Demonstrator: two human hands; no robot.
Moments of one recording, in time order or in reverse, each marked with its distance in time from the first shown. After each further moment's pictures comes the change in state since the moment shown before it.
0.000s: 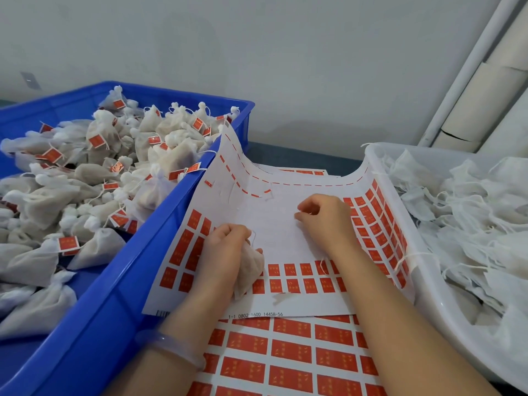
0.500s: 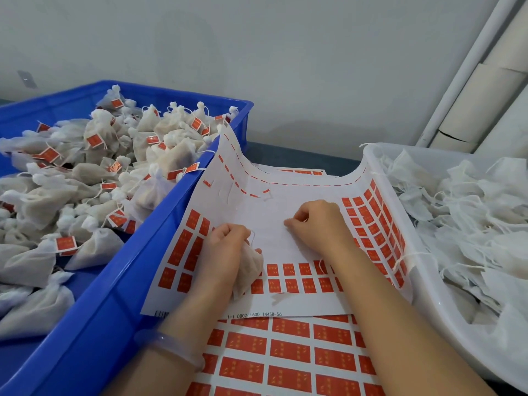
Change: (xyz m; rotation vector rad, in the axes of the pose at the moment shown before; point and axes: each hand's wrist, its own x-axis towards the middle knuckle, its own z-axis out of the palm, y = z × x) left_hand -0.002 0.003 0.001 0.050 -0.001 0.002; right_hand -0.001 -0.007 0.001 -0.220 -0.170 0.003
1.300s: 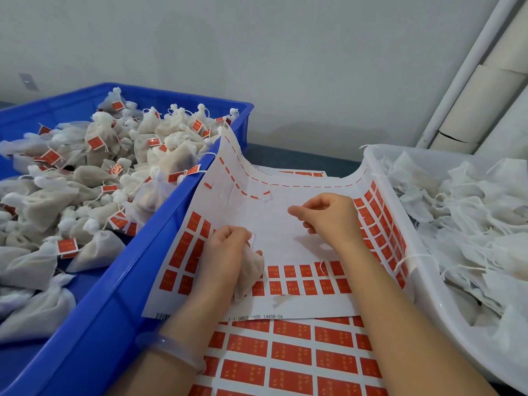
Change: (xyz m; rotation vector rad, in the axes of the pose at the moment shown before) left_hand -0.002 0.002 0.000 -0.007 -0.005 -0.054; right_hand -0.001 0.001 -0.012 0.497 0.145 0.150
